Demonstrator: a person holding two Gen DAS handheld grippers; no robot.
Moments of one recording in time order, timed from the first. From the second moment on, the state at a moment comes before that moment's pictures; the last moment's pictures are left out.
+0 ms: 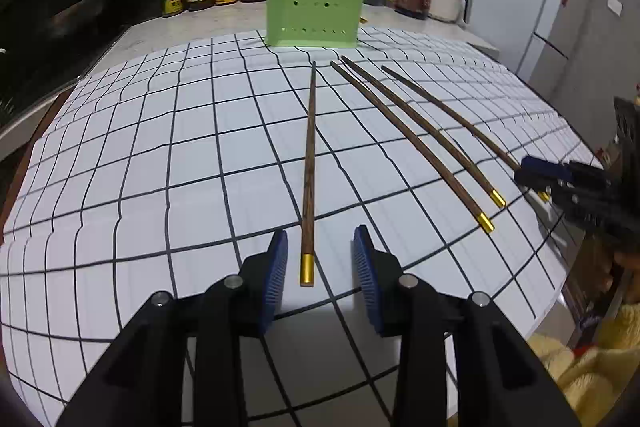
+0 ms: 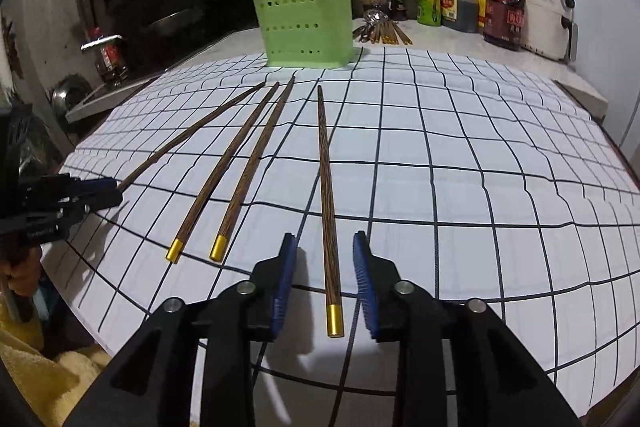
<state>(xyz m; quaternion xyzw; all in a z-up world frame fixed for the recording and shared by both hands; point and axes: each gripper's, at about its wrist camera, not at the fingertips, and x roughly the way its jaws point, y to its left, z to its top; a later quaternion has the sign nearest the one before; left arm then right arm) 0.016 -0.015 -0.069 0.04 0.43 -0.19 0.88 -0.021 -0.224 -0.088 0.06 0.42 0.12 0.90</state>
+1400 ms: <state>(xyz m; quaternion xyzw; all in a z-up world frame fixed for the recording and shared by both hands) 0.003 0.002 0.060 0.01 0.21 -0.20 0.96 -0.036 -0.253 0.033 0.11 0.28 0.10 0.95</state>
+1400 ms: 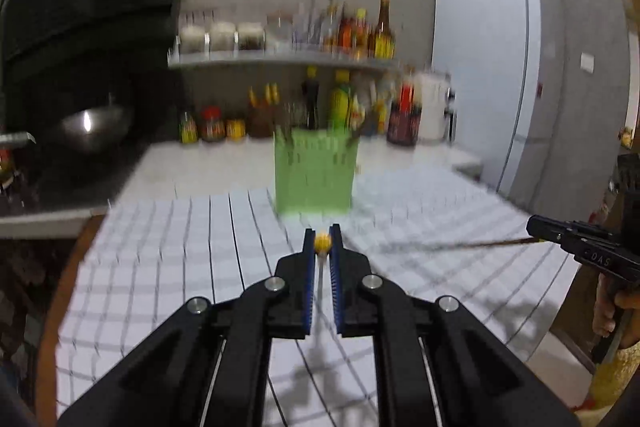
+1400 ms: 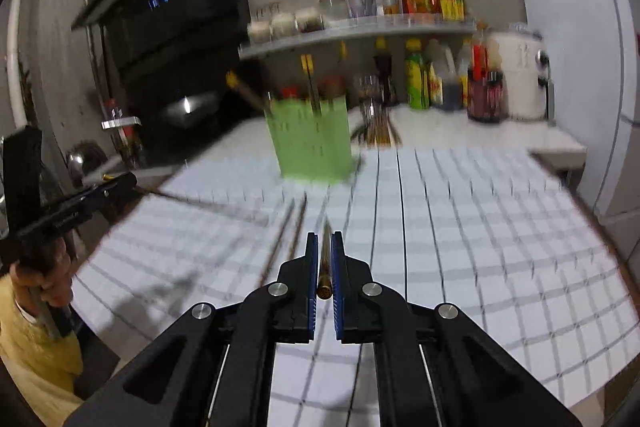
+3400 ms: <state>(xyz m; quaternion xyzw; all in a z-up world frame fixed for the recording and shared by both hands) 0.039 -0.004 0.053 0.01 0.30 -0.19 0.93 0.054 -0.242 0.046 0.04 0.30 0.09 0.95</state>
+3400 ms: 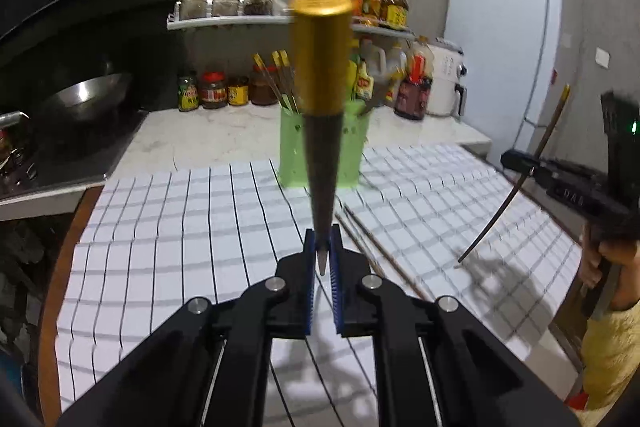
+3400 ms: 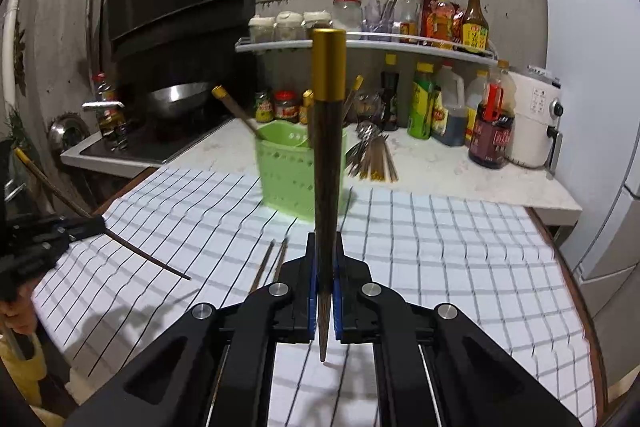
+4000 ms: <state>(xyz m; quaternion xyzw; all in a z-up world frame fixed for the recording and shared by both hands) 0.205 -0.066 0.133 0.04 0.24 -0.20 0.95 0.209 -0.208 0.122 0.04 0.13 0.08 0.99</state>
